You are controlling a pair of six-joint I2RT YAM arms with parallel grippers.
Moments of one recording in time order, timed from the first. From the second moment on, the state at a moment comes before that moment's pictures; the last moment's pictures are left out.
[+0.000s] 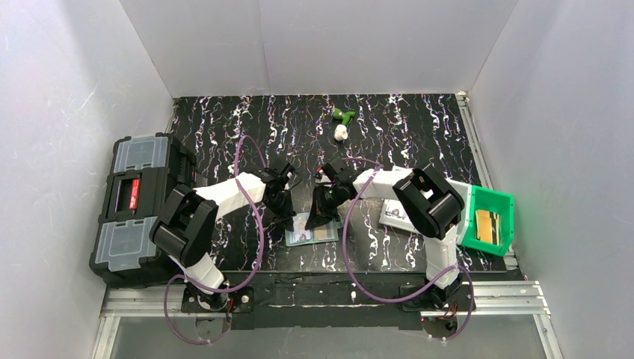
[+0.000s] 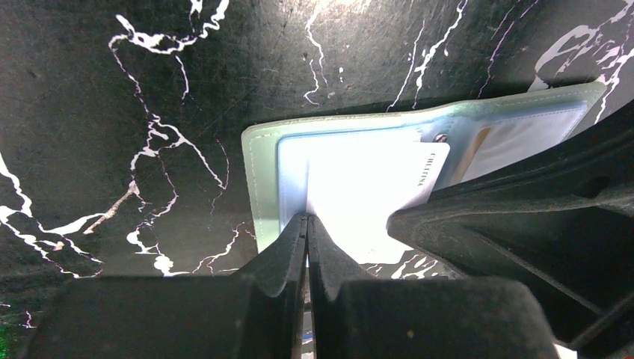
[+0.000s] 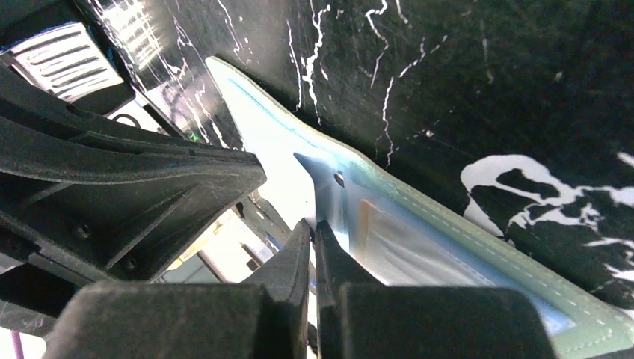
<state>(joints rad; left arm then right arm) -0.57 1.65 0.96 -0.69 0.17 -0.74 0.76 1.99 1.15 -0.26 -0.69 0.84</state>
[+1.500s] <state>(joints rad) -0.57 1.47 1.14 -0.76 0.23 -0.69 0.57 1.41 0.99 -0.53 -0.53 0.73</state>
